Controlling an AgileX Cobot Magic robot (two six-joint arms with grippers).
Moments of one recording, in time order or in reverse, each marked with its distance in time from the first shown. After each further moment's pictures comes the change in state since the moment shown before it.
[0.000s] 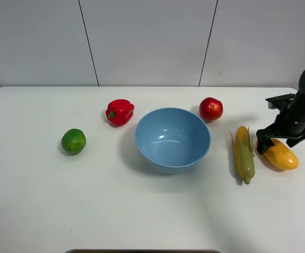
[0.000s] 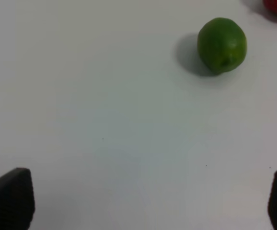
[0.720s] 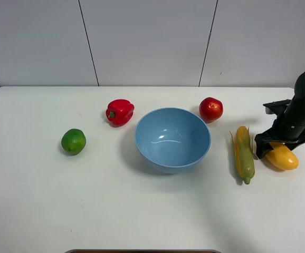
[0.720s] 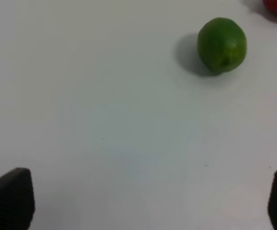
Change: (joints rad) left arm 0.000 0.000 0.000 0.000 0.000 0.000; right arm 0.000 0.047 0.000 0.005 0.002 0.010
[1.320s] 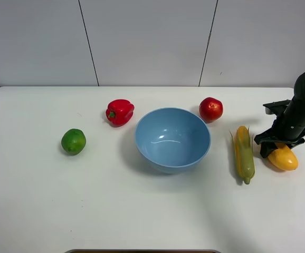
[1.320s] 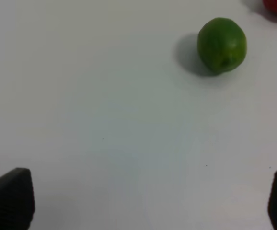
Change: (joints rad) left arm 0.000 0.000 0.000 0.000 0.000 0.000; right arm 0.000 0.002 0.000 -0.005 -0.007 0.008
